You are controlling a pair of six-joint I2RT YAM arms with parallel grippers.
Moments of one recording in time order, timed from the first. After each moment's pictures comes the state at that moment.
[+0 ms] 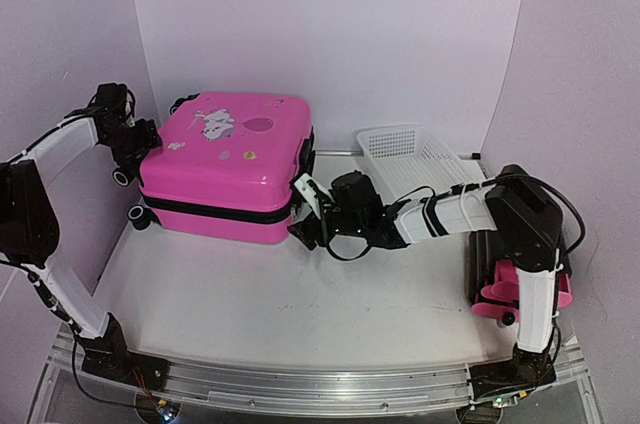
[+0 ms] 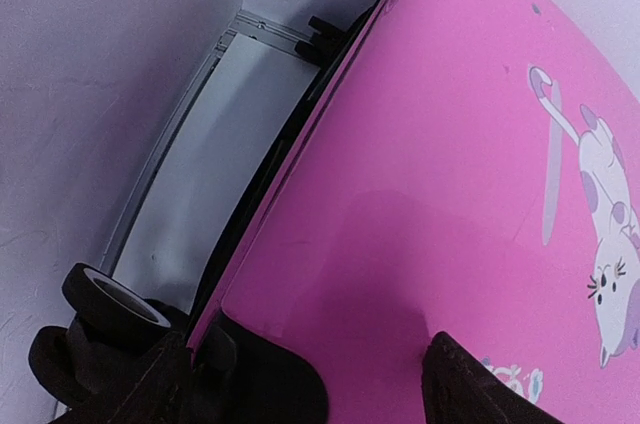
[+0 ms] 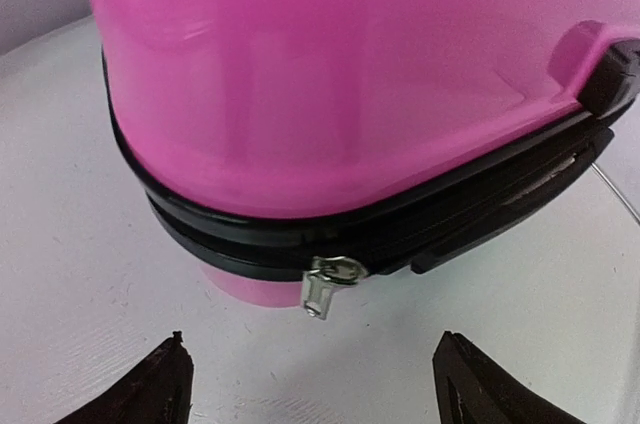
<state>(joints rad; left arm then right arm) 0.03 1.62 1.47 -0.61 0.06 -0.37 0.87 2.02 1.23 0.31 -0.04 -0.14</state>
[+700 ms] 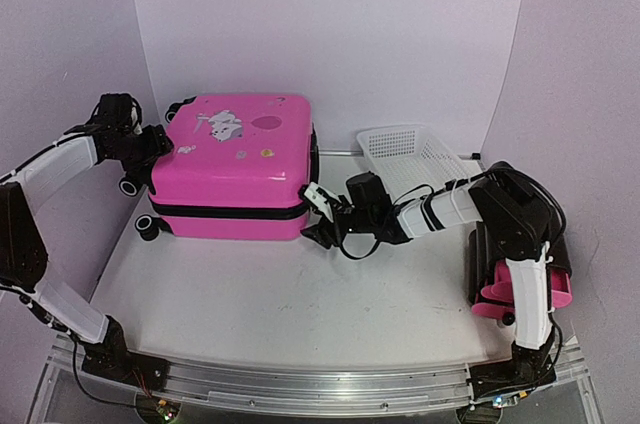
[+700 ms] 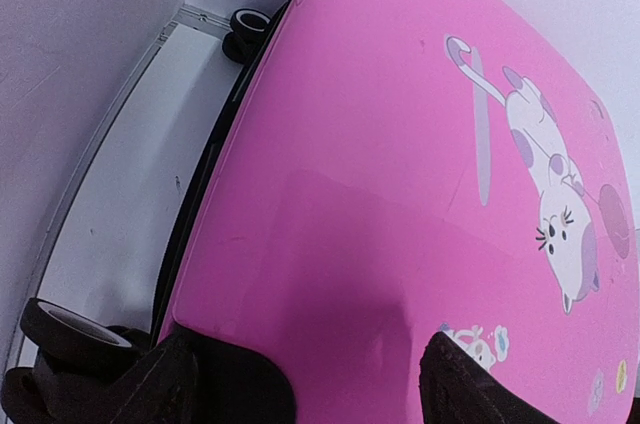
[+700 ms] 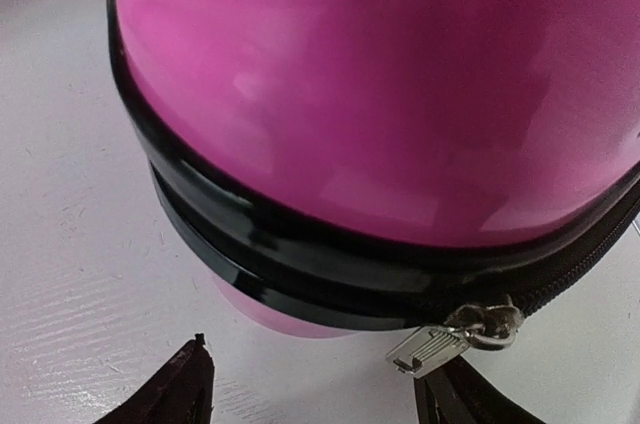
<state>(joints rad) -0.06 1.46 1.26 -0.47 0.09 -0.46 0.76 2.13 1.23 0.38 -0.28 -0.37</state>
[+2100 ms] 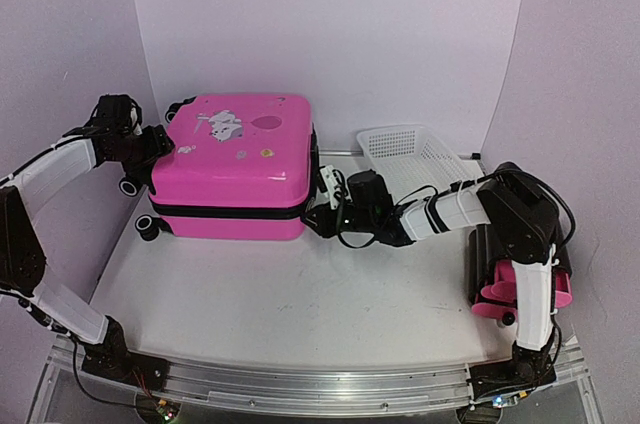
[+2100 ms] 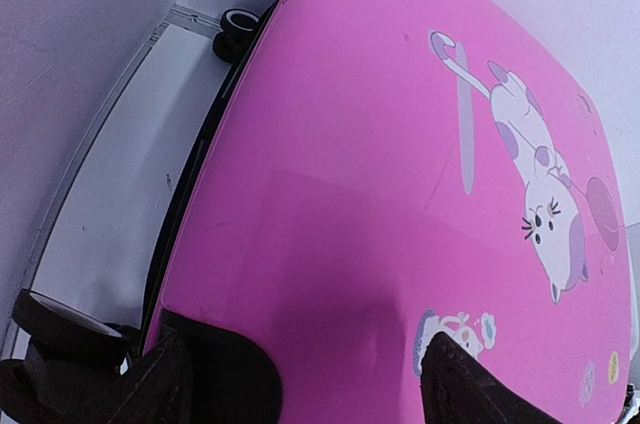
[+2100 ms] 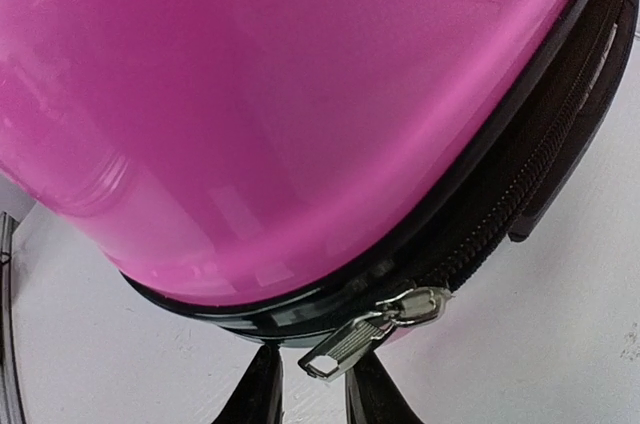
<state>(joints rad) -0.06 1.44 1.24 -0.46 0.11 -0.47 0.78 2.07 1.19 0.44 -0.25 0.29</state>
